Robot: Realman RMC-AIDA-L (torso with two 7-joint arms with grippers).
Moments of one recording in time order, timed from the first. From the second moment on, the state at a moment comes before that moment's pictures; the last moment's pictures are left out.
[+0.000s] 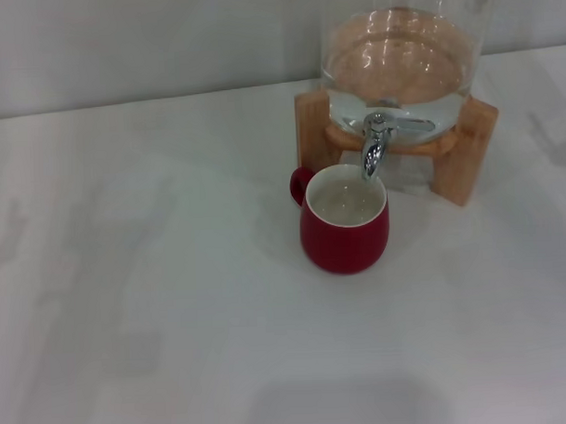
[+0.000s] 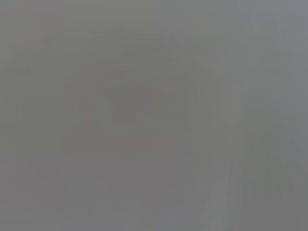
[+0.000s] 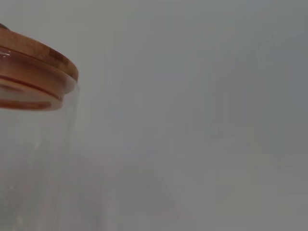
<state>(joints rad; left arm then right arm) -0.26 -2.08 -1.44 -0.41 -0.24 -1.31 2.83 0.34 2.00 2.32 0.27 -0.67 1.24 -2.74</state>
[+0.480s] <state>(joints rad) -0.30 -2.08 -1.48 -0.38 -0.24 -1.32 2.83 0.32 2.00 2.32 0.27 -0.66 1.25 -2.76</state>
